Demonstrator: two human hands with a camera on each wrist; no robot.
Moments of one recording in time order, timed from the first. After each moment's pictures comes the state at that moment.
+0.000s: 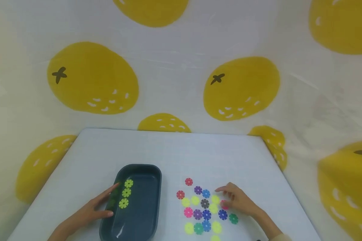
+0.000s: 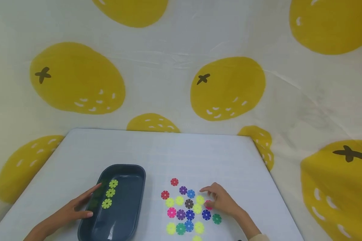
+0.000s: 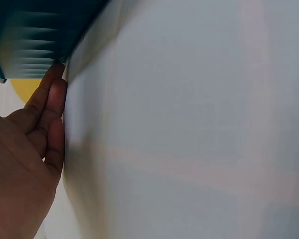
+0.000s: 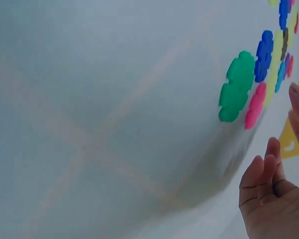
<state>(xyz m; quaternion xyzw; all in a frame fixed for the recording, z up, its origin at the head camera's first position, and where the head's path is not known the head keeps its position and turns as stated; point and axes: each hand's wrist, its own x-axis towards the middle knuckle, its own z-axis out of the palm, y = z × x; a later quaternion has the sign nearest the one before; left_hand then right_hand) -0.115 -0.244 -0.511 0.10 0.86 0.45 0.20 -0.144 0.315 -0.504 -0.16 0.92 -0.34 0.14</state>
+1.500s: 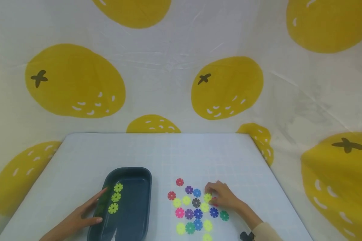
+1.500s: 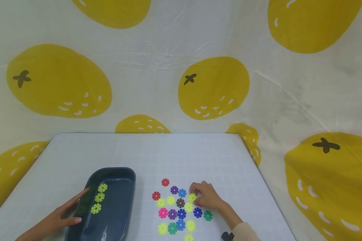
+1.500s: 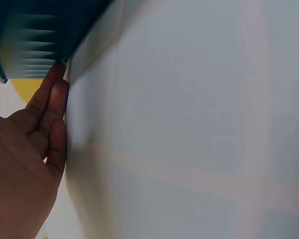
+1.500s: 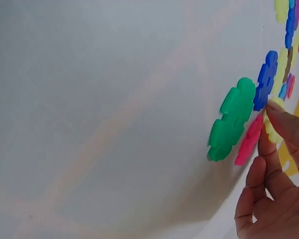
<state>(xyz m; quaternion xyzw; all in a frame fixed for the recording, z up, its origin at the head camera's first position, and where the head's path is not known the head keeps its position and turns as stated) -0.122 -0.247 -0.518 0.10 0.85 0.45 0.24 -0.149 0.295 -0.509 -0.13 0.93 -0.30 0.14</state>
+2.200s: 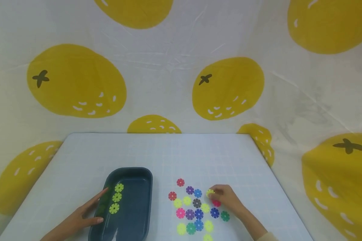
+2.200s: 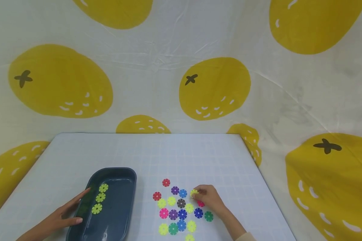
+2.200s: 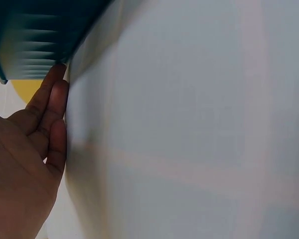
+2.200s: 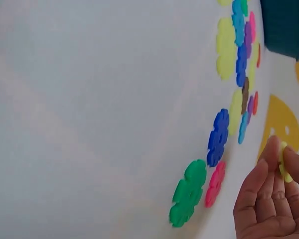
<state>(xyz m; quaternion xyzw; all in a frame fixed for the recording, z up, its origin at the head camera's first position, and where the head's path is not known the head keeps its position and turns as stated) -0.122 -0.245 -0.515 0.08 0.85 0.45 0.26 -0.135 0.285 -0.503 0.04 0.88 -0.45 0.13</state>
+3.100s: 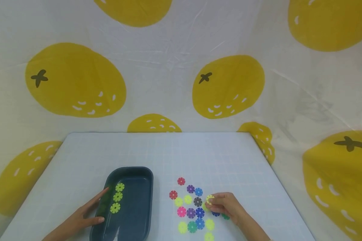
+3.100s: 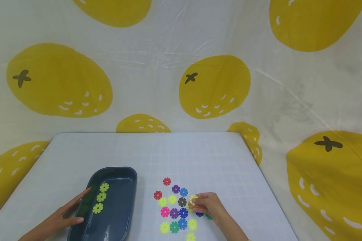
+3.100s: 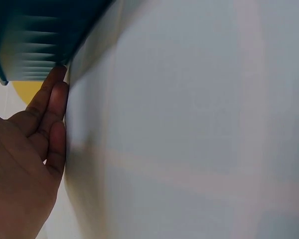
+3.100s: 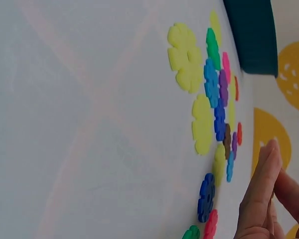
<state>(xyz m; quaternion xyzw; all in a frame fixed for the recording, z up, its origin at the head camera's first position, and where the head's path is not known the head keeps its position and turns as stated) -0.122 -0.244 -0.515 0.06 0.85 0.45 0.26 -0.115 0.280 -0.502 0.21 0.68 -0.66 0.24</state>
